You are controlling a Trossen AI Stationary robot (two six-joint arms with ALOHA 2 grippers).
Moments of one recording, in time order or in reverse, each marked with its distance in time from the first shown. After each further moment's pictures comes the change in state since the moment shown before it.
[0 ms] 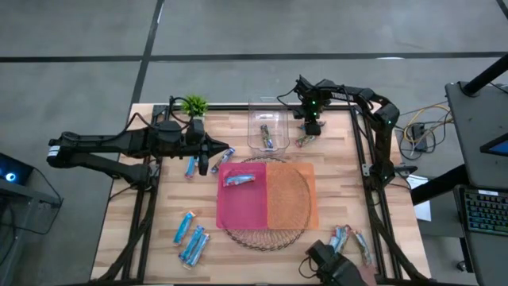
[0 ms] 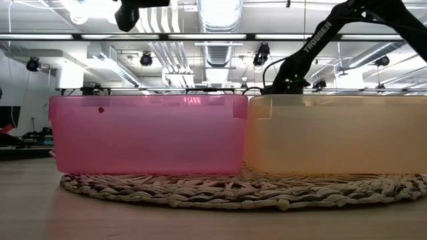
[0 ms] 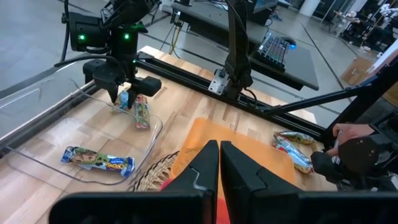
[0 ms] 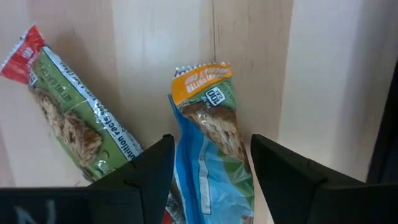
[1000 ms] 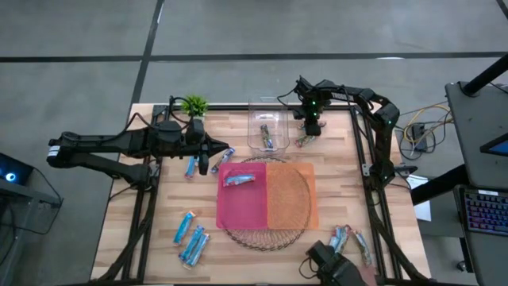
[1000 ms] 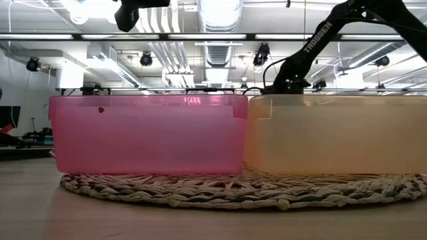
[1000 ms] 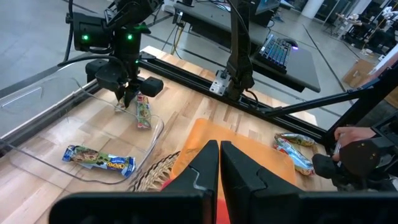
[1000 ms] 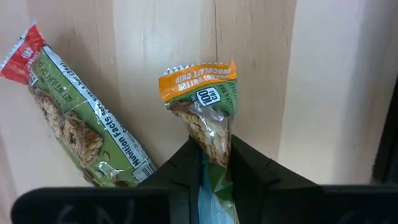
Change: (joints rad) left arm 0.000 0.000 0.000 0.000 -0.007 -0.011; right arm 0.000 -0.002 -0.008 0.006 -0.001 0.005
